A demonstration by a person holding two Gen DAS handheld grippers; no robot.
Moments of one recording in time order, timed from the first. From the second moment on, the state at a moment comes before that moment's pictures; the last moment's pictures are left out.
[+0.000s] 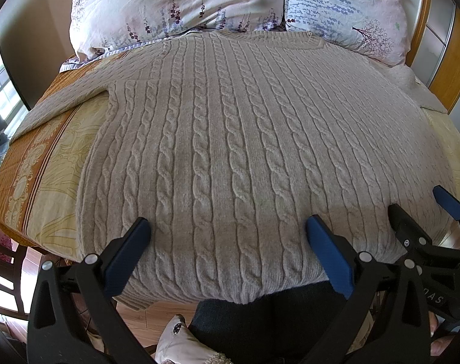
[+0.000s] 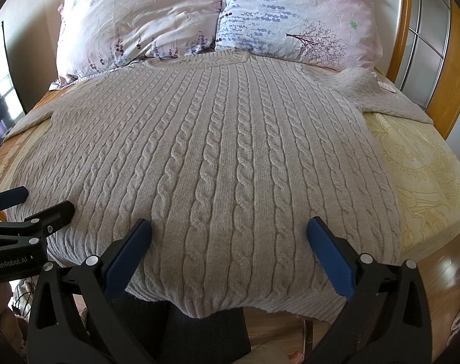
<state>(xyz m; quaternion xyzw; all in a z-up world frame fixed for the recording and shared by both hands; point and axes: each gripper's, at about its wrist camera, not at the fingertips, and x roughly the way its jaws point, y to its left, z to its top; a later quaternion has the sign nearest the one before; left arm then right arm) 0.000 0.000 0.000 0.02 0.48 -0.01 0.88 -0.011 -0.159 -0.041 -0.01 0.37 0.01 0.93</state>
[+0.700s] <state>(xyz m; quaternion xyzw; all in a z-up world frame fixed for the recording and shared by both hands) 0.000 0.000 0.000 0.02 0.48 -0.01 0.88 -0.010 -0.159 -0.041 -0.01 0.37 0.01 0.93</state>
